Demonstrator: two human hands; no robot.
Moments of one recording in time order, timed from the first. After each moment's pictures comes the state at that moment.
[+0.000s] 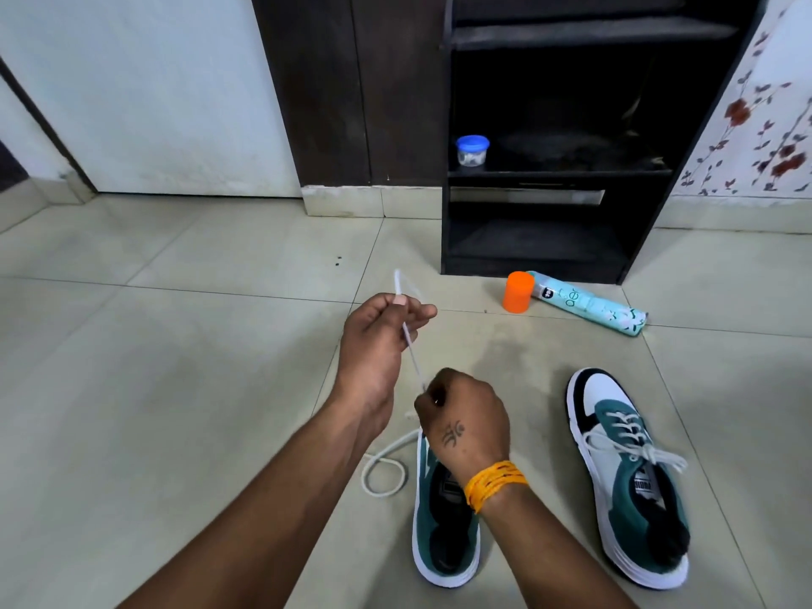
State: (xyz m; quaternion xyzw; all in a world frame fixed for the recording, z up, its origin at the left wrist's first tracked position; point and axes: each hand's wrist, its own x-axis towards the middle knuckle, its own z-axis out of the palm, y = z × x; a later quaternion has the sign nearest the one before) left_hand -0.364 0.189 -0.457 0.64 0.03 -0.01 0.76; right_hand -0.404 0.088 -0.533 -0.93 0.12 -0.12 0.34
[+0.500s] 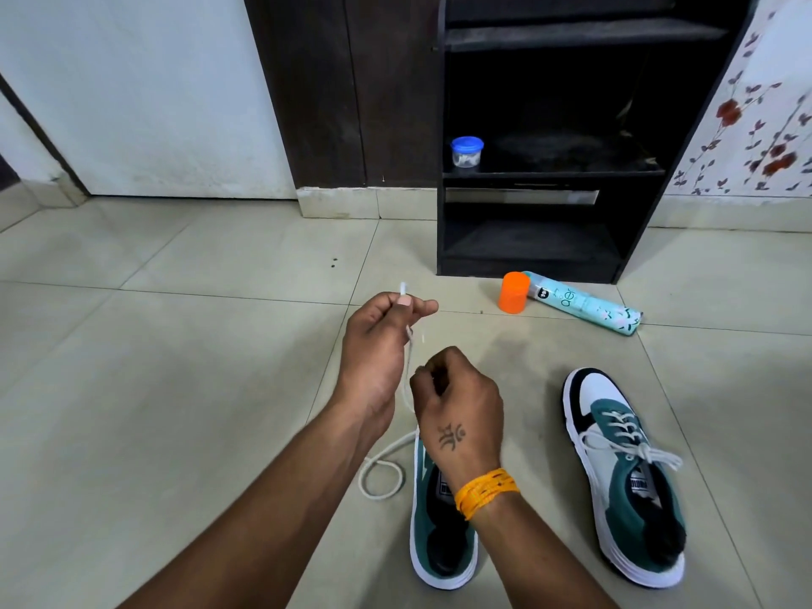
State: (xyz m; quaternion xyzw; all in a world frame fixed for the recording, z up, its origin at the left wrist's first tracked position) left_hand -0.365 0.184 -0.455 0.67 0.00 -0.01 0.74; right_hand -0.408 0.098 -0.516 -0.86 0.11 -0.23 0.45
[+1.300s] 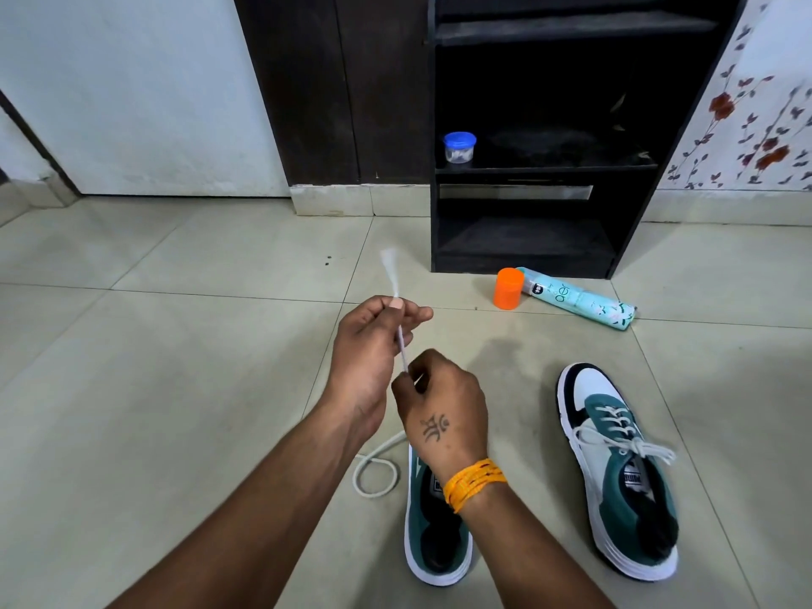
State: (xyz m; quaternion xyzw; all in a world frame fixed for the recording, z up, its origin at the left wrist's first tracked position) left_hand -0.366 0.184 -0.458 0.65 0.03 -0.04 0.76; right_hand -0.402 0.102 -0.520 -0.89 0.11 -0.17 0.41
